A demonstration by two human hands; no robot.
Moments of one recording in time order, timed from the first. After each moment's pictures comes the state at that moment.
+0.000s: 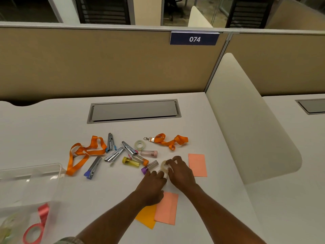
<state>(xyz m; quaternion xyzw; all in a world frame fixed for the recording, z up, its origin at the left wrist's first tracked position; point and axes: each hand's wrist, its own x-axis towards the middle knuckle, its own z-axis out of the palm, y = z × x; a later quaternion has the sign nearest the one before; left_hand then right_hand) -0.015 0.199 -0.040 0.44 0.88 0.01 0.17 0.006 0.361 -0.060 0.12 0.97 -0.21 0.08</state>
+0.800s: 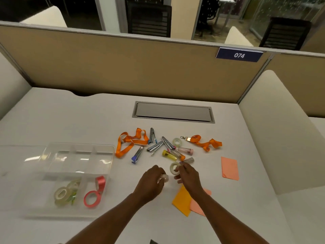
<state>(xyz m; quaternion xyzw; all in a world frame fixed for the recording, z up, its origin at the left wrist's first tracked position) 0.004 0.042 -0.014 0.23 0.91 0.33 0.07 0.020 0.220 -0.014 0.27 0.78 -0.56 0.06</state>
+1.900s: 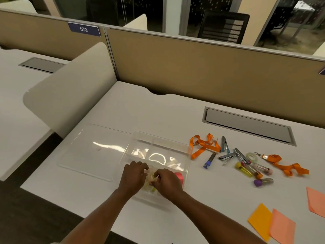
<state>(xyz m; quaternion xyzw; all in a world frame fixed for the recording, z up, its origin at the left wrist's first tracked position) -0.002 -0.300 -0.020 0.03 0.99 0.17 0.00 -0.003 -0.133 -0.008 -0.09 0.94 -0.30 0.15</state>
